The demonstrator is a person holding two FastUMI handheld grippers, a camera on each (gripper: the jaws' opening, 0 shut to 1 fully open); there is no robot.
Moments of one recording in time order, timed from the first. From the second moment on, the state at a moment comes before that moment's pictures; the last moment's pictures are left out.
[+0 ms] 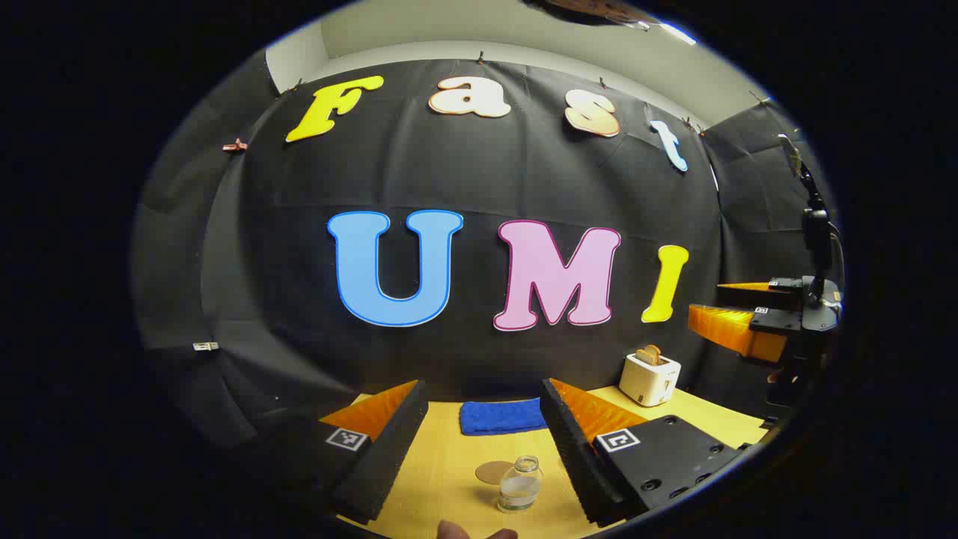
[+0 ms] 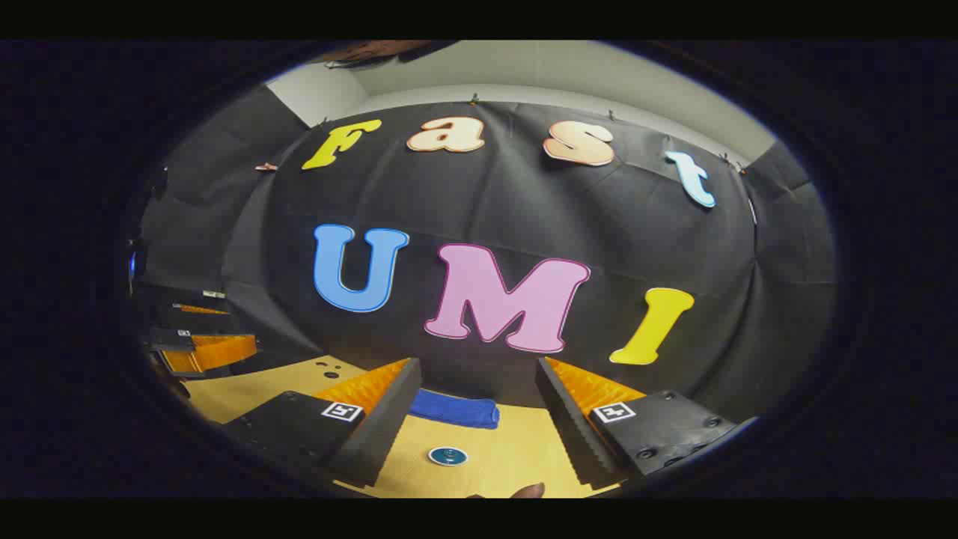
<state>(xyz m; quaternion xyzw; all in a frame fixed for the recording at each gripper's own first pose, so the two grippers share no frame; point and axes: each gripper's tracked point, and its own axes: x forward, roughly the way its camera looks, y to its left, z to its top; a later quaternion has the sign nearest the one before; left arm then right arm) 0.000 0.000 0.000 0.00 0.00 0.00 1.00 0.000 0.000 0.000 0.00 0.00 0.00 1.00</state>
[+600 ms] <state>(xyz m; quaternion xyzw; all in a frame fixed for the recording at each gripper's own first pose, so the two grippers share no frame) 0.006 0.004 0.001 0.00 -0.01 0.00 1.00 0.008 0.002 -0.012 -0.02 0.01 0.00 1.00</state>
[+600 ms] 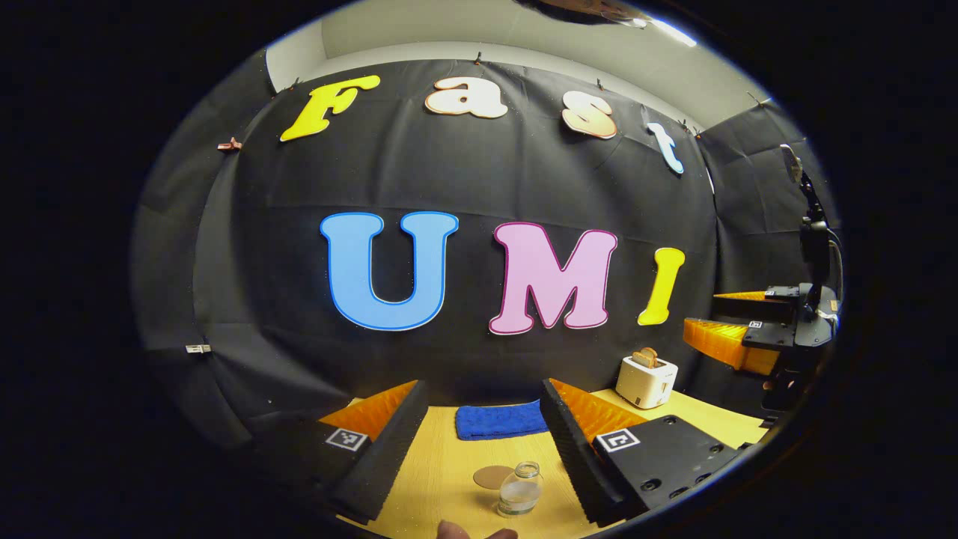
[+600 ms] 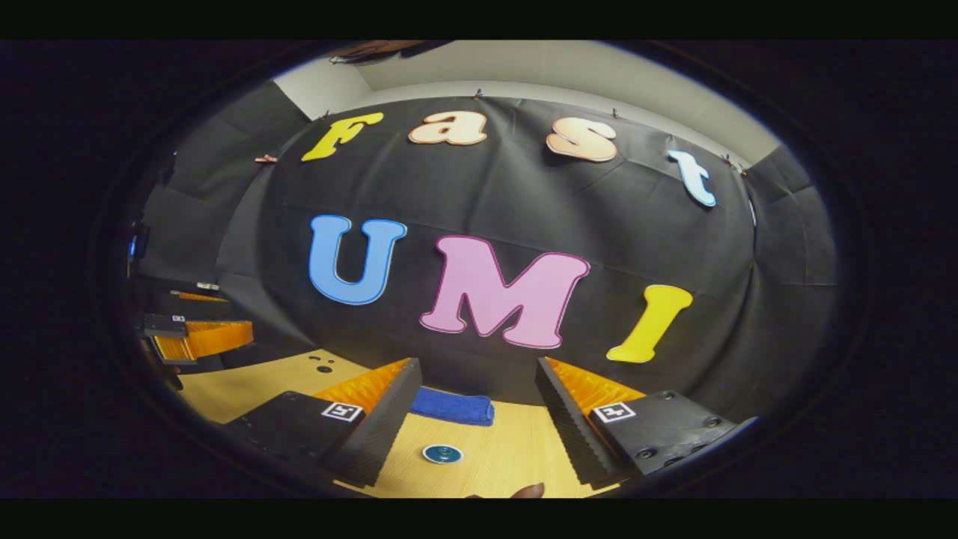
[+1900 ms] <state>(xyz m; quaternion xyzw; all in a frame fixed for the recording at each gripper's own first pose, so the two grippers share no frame) 0.033 -0.035 -0.145 0.03 0.02 0.02 1.00 0.078 0.021 -0.298 0.03 0.13 0.08 0.99</state>
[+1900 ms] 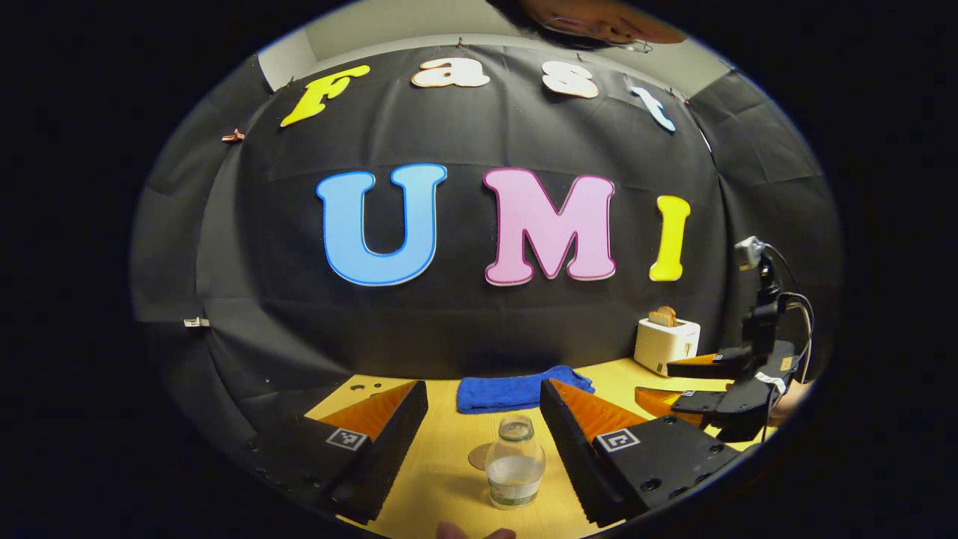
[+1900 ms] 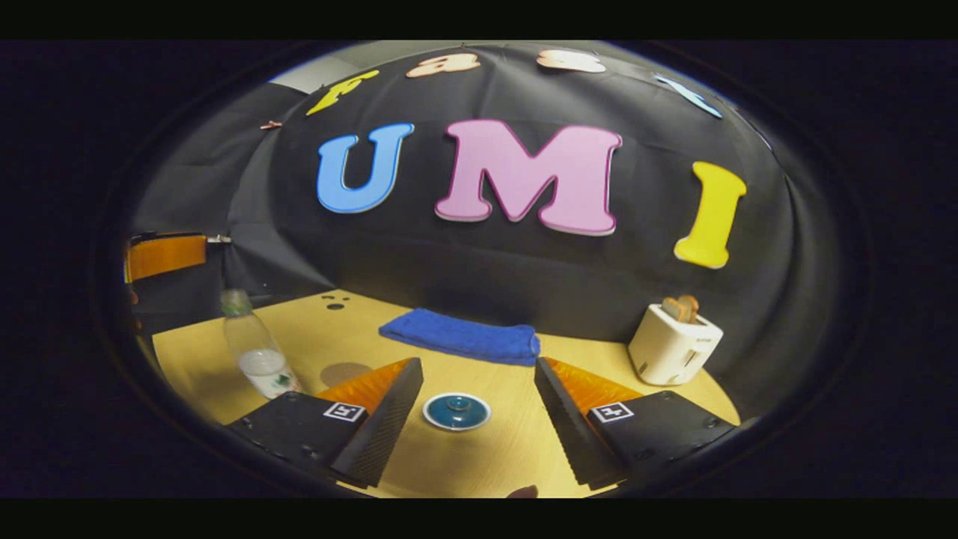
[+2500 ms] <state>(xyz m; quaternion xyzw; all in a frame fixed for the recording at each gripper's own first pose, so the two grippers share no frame) 0.038 -0.045 -0.241 0.00 0.07 0.01 1.00 0.113 0.052 -0.385 0.05 0.18 0.11 0.98</state>
